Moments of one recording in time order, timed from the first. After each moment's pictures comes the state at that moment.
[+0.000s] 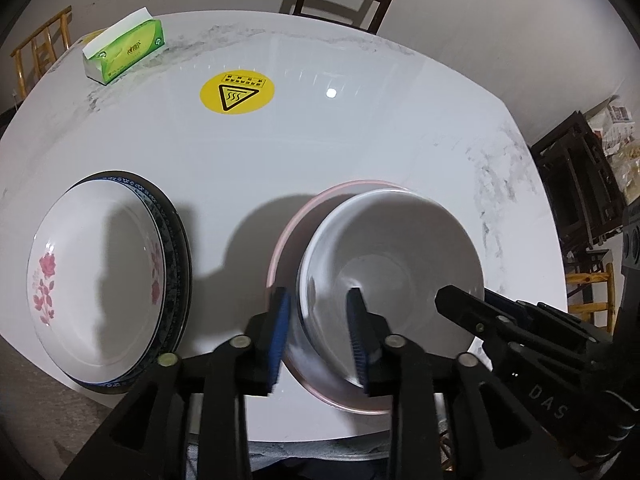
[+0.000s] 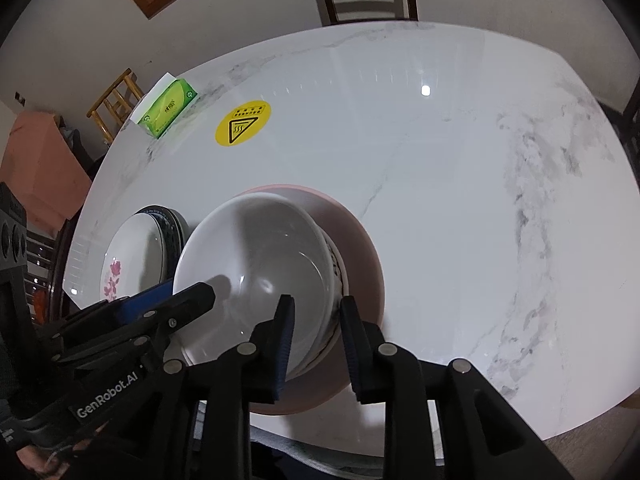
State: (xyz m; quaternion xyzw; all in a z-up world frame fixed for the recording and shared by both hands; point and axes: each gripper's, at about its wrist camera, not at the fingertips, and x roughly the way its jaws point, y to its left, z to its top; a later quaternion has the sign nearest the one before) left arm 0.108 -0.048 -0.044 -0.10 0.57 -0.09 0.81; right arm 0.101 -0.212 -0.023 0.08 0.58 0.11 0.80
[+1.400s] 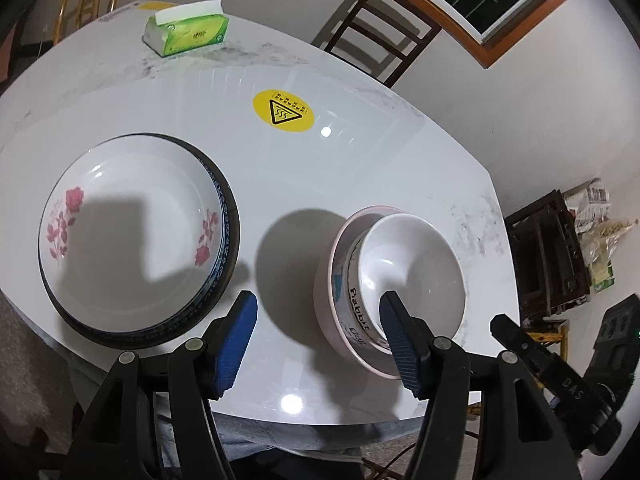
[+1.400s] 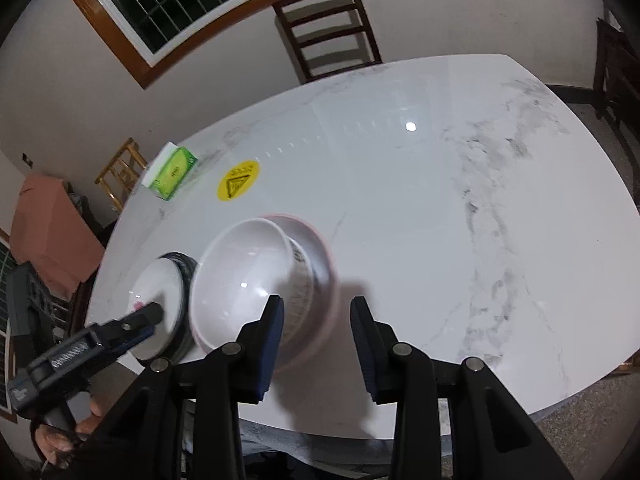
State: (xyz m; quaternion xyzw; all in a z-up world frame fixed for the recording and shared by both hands) left arm 0.065 0.022 -0.035 -0.23 0.51 -0.08 0.83; right arm 0.044 -0.264 0.002 0.17 0.50 0.07 0.85
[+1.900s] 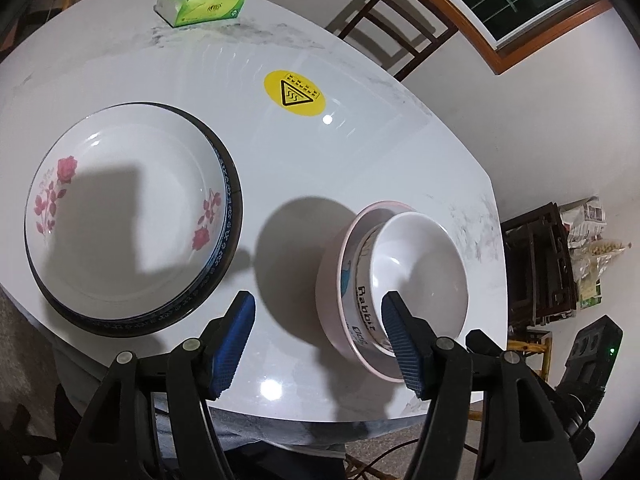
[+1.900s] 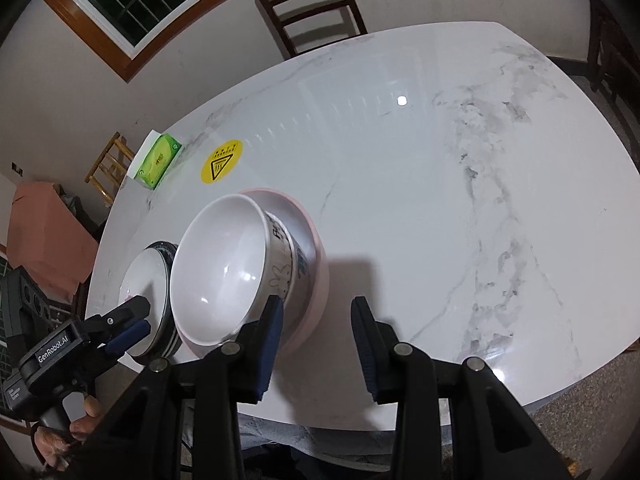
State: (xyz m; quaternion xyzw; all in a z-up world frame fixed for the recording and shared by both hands) left arm 0.067 0.029 -0.048 -0.27 0.53 -0.08 0.80; right arm 0.052 -0.263 -0.021 0.19 0.53 0.07 0.82
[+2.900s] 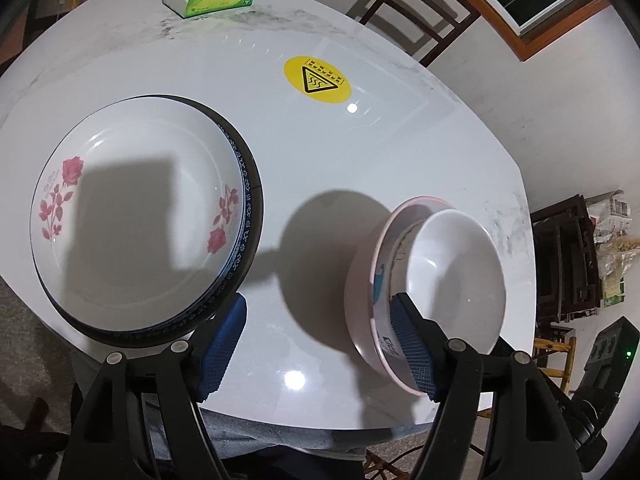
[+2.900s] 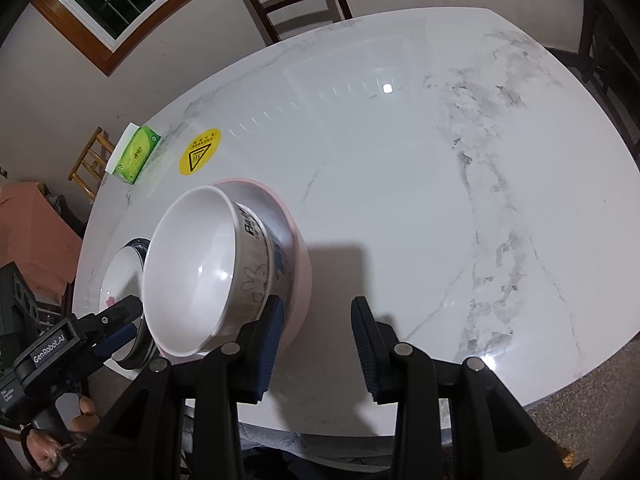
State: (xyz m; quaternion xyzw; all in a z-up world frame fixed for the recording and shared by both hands) left arm 0.082 0.026 -0.064 -0.24 0.56 -0.04 0.79; right arm 0.064 -0.263 -0.039 0.19 0.56 0.04 0.81
